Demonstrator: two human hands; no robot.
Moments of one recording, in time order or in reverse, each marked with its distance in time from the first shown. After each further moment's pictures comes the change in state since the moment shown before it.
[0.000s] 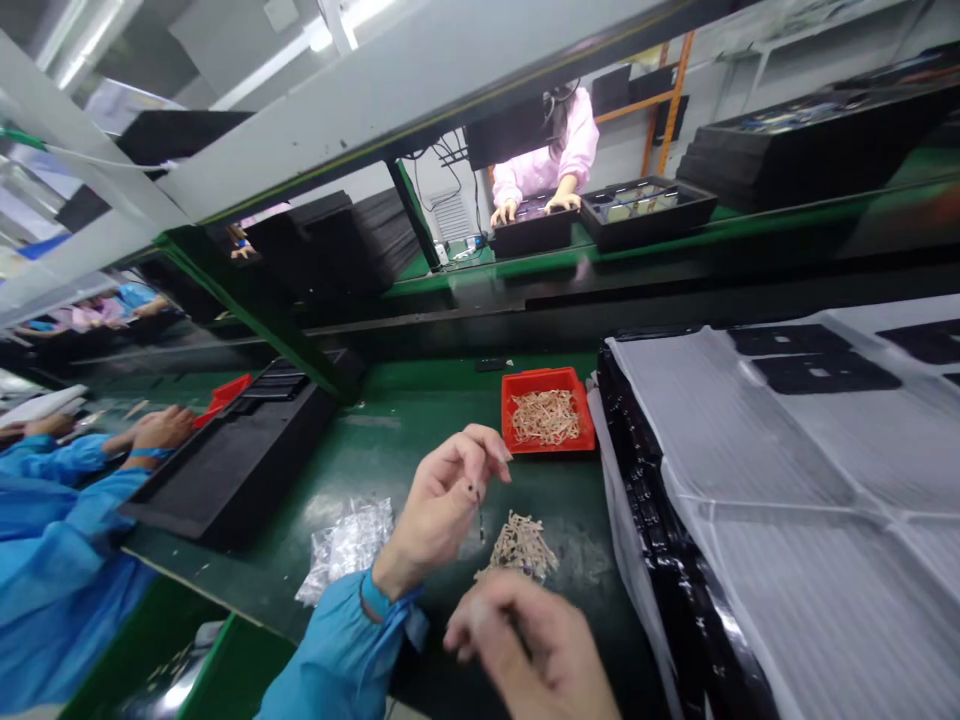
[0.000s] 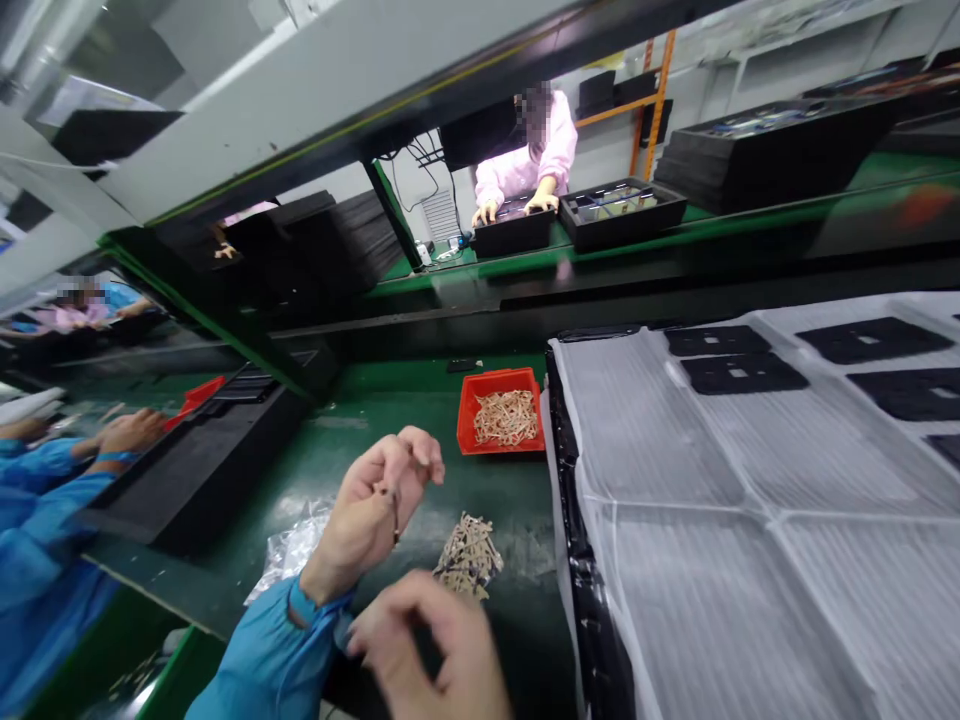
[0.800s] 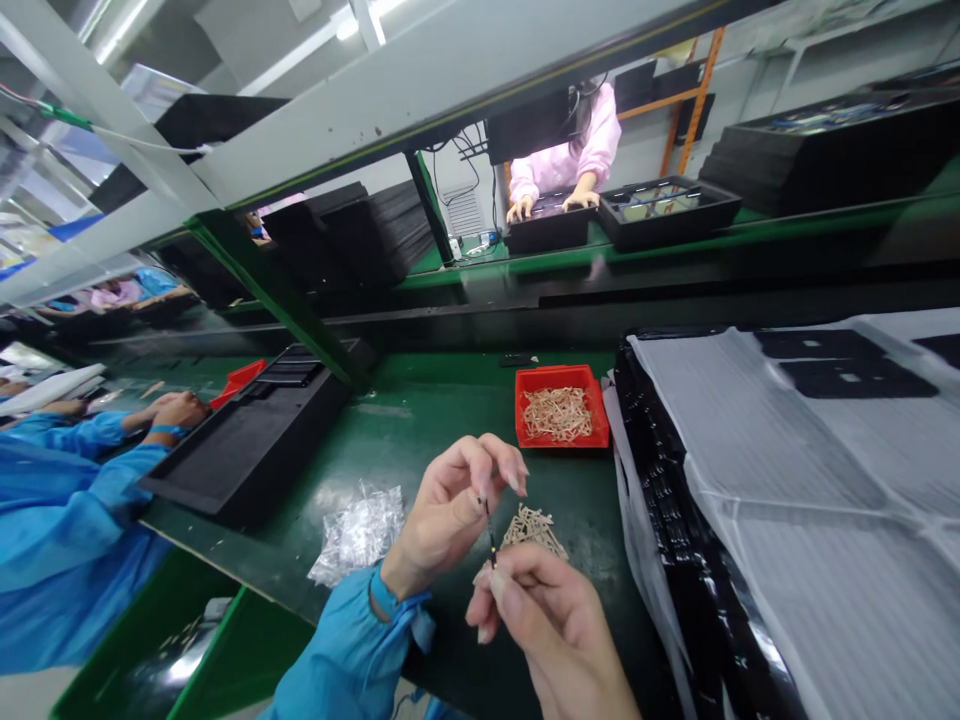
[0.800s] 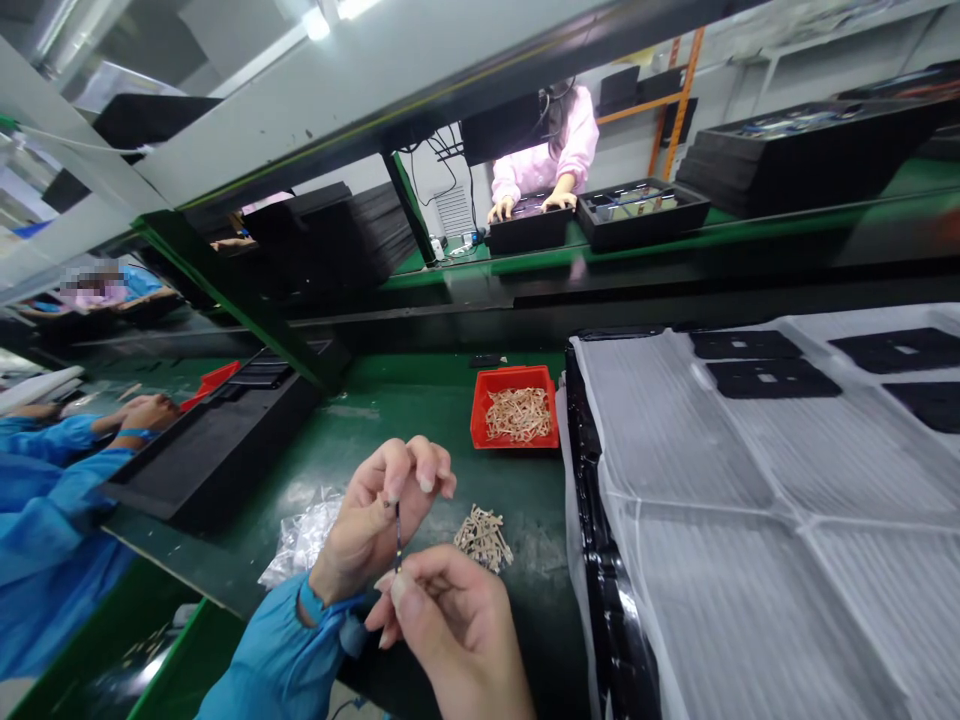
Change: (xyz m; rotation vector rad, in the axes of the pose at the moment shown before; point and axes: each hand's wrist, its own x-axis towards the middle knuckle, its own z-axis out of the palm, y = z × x) left_hand -0.012 0.010 0.004 -0.306 0.064 -0.018; right_hand 0.008 0.001 0.008 0.618 0.165 0.212
